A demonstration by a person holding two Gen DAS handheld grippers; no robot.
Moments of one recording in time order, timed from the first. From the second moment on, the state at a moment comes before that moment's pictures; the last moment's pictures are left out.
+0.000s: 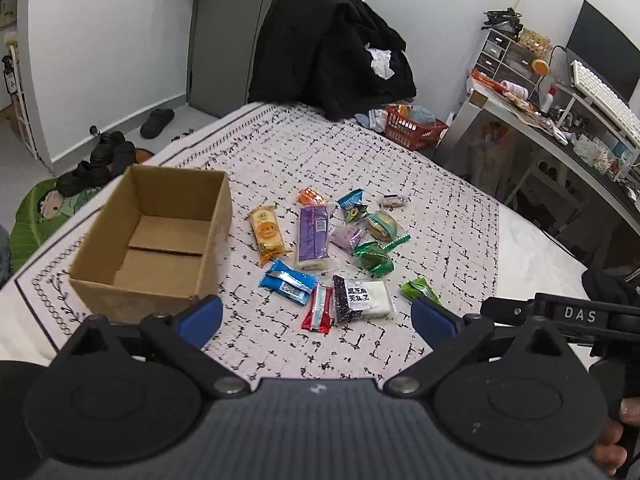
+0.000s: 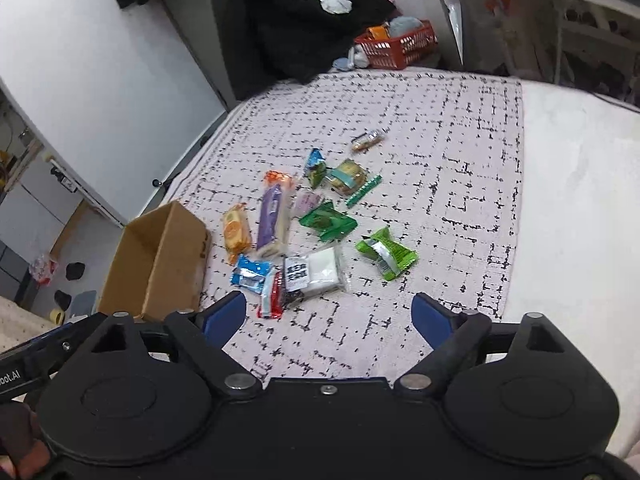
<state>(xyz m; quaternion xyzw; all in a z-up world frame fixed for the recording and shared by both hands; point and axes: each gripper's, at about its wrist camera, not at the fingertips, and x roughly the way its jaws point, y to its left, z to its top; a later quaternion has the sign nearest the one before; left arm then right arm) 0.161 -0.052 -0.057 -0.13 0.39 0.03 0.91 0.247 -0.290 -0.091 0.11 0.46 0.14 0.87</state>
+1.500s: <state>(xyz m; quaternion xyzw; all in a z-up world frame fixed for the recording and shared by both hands) 0.312 -0.065 -0.220 -0.14 0.54 0.06 0.83 0.388 -0.279 -0.218 0.10 0.56 0.11 0.81</state>
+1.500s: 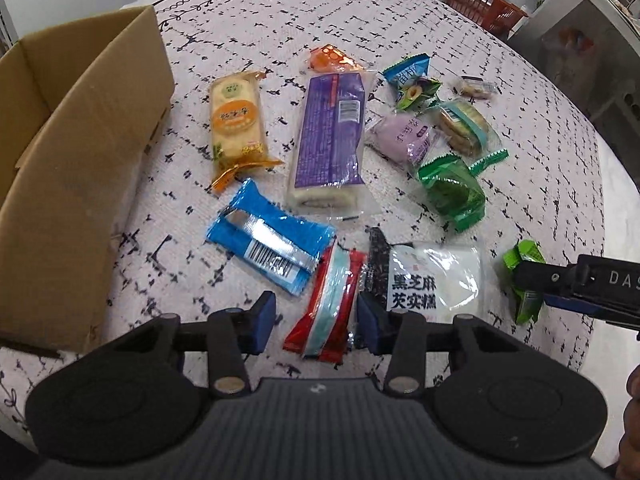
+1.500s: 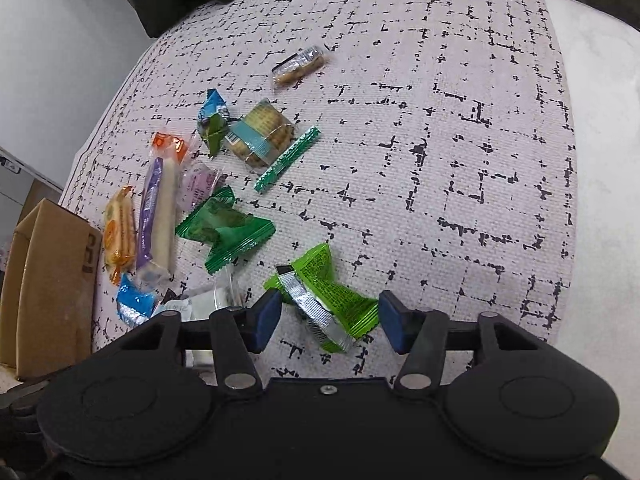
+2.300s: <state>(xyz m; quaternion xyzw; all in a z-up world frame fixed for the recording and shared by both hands) 0.282 -0.066 -0.176 -0.14 0.49 0.05 0.86 0.372 -0.276 -0.200 0.09 0.51 0.13 0.84</state>
